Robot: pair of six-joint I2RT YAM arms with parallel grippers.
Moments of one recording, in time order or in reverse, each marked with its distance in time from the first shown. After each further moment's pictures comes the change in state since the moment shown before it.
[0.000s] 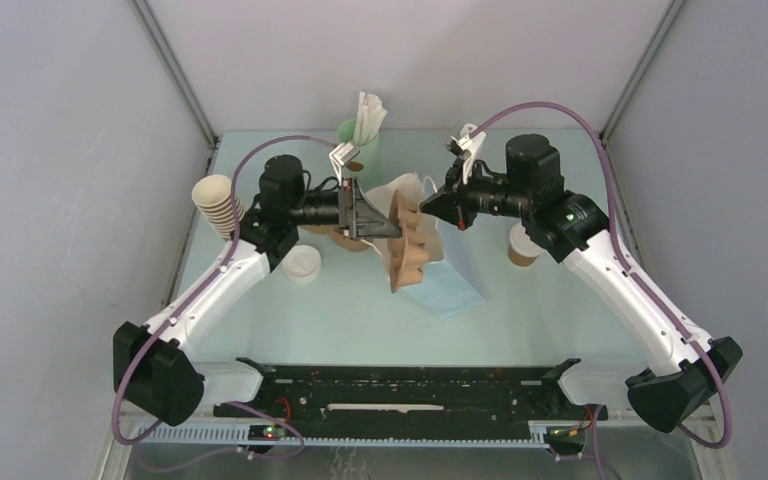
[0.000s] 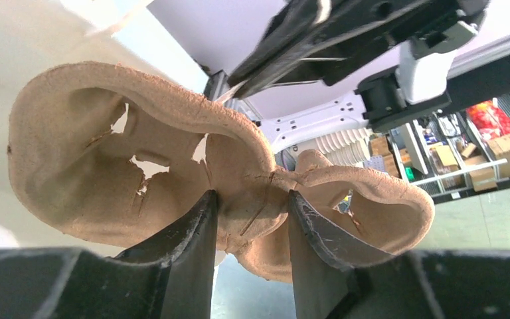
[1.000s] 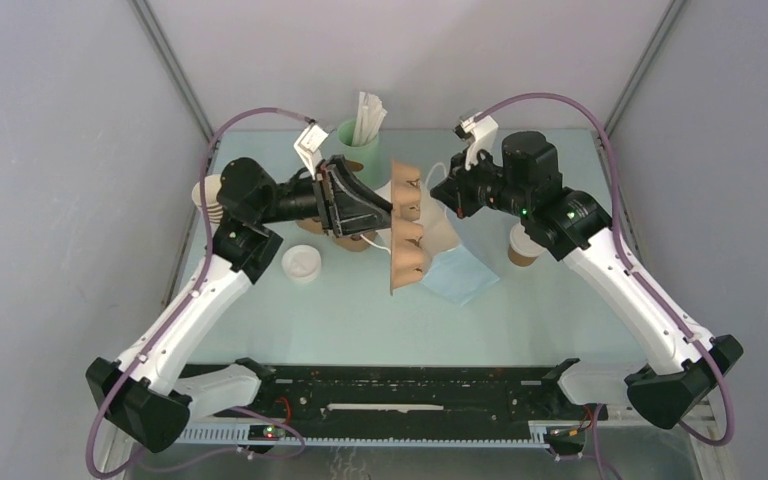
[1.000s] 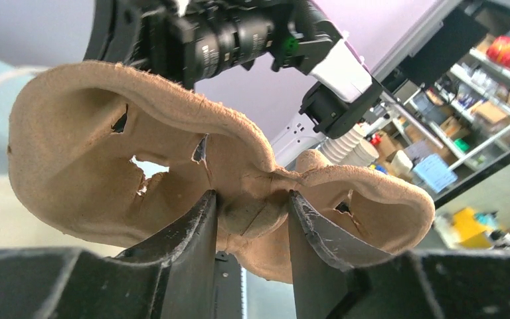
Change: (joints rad) left arm -0.057 -0.137 0.097 0.202 -0.037 0.023; right arm 0.031 0.016 0.065 -0.068 0.301 0.115
